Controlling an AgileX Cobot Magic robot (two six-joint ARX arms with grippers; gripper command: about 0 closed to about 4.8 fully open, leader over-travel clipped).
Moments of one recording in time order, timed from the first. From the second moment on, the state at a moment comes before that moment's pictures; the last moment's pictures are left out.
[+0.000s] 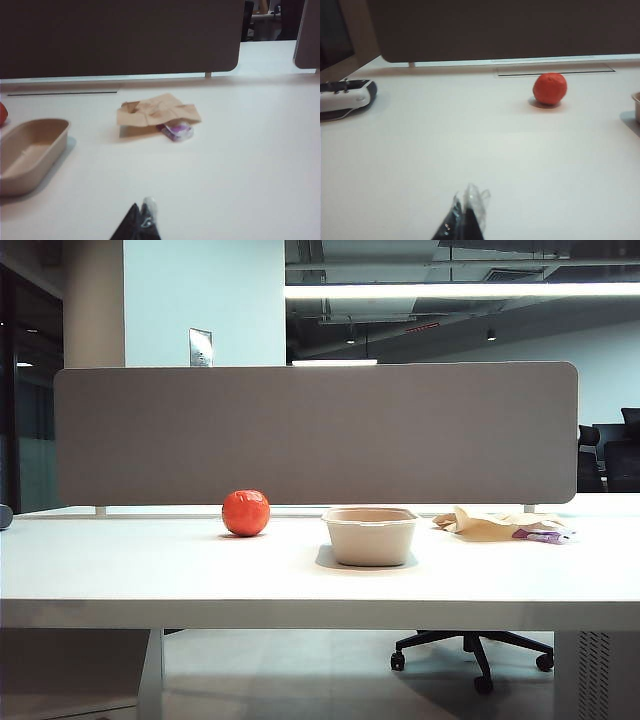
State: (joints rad) left arm -0.03 0.01 0.01 -0.02 -0.01 0.05; right arm 0.11 0.00 0.07 -0.04 0.10 0.05
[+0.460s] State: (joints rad) left arm -0.03 0.06 0.23 0.00 -0.09 -0.04; right arm 0.11 0.10 0.34 -0.04 0.10 0.05
